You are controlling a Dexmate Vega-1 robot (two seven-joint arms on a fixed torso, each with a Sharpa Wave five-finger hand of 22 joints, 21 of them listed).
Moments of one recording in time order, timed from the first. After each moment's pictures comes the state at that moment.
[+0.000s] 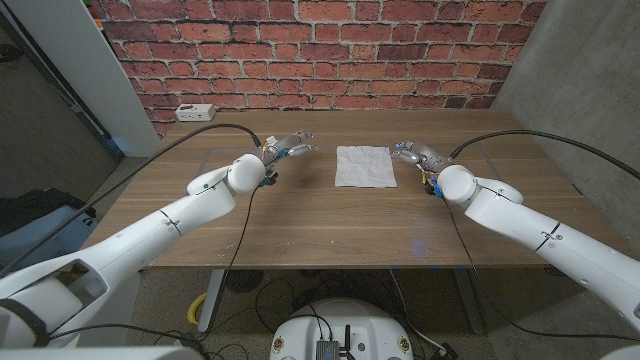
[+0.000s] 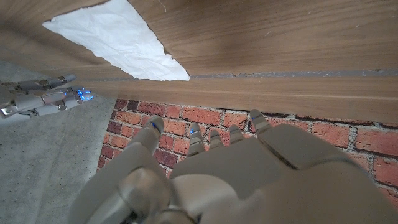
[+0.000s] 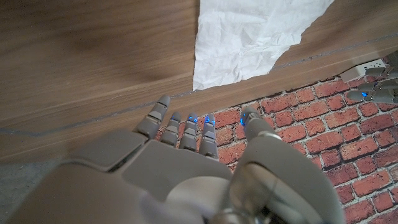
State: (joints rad) left arm 0.65 0.77 0.71 -1.75 0.23 0.27 -0.02; left_hand 0.22 0.14 0.62 -0.04 0.18 0.02 -0.05 0.22 0.17 -0.16 0.01 0.22 0.18 -0.17 0.11 0.19 0.17 -0.18 0.19 0.37 0.18; right arm -0.78 -0.86 -0.64 -1.96 0.04 -0.59 -0.17; right_hand 0.41 0.18 0.48 -0.11 0.18 0.21 -0.05 0.22 0.18 0.14 0.01 0.22 0.19 0.06 0.02 0.23 0.19 0.19 0.05 0.21 0.17
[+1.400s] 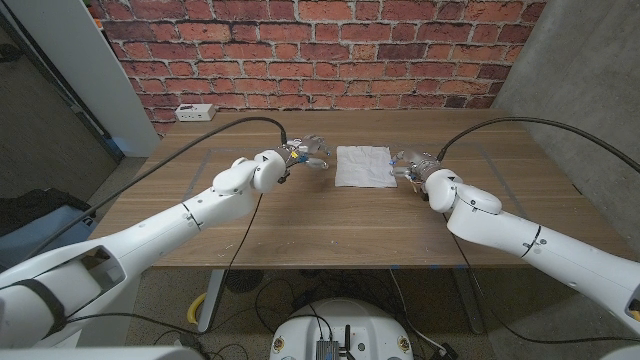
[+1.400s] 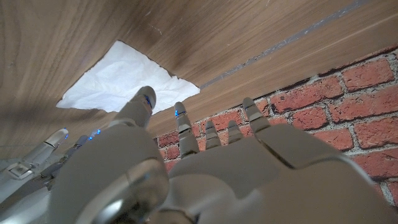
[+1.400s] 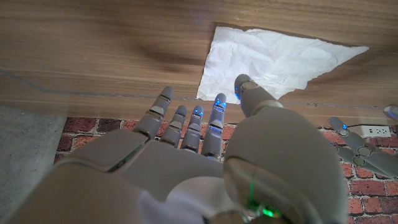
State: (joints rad) left arm 0.54 0.73 0.87 -1.78 0.67 0.35 -0.17; left_hand 0.61 0.00 0.63 -0.19 0.19 0.43 -0.16 0.27 0.17 -0.02 -0.04 0.22 0.18 -0.13 0.11 0.19 0.17 0.01 0.16 0.33 0.18; right arm -0.70 -0.86 -0.82 -2.03 -0.27 -0.83 -0.07; right_hand 0.84 0.03 0.53 -0.19 0.19 0.55 -0.07 0.25 0.18 0.28 -0.04 0.20 0.19 0.17 -0.04 0.21 0.18 0.31 0.05 0.21 0.17
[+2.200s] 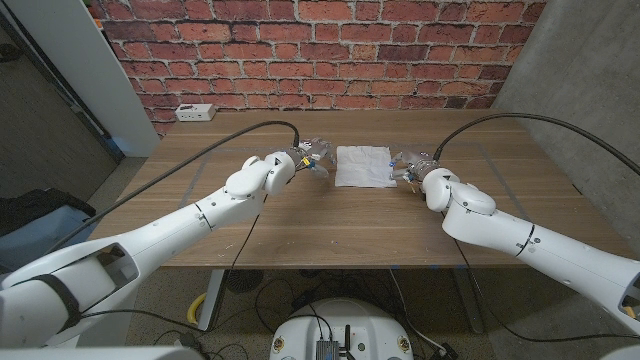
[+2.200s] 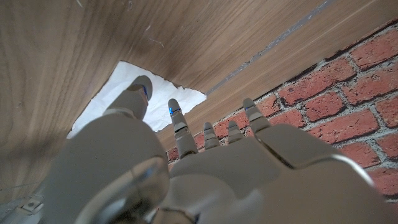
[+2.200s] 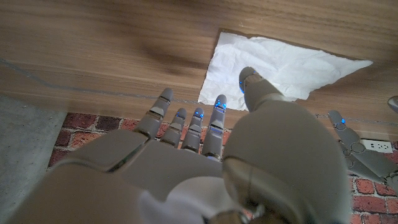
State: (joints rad) left arm 0.52 0.68 0.91 -1.73 0.84 0.32 -0.26; left_hand 0.72 -0.05 0.59 -0.18 0.20 0.49 -0.20 0.27 0.17 -0.03 -0.07 0.21 0.18 -0.13 0.12 0.18 0.17 0.01 0.15 0.30 0.18; right arm -0.68 -0.84 -0.85 -2.02 -0.34 -0.86 -0.01; right_hand 0.89 0.00 0.49 -0.17 0.20 0.54 -0.08 0.22 0.18 0.26 -0.06 0.20 0.19 0.14 -0.04 0.20 0.18 0.30 0.04 0.20 0.17
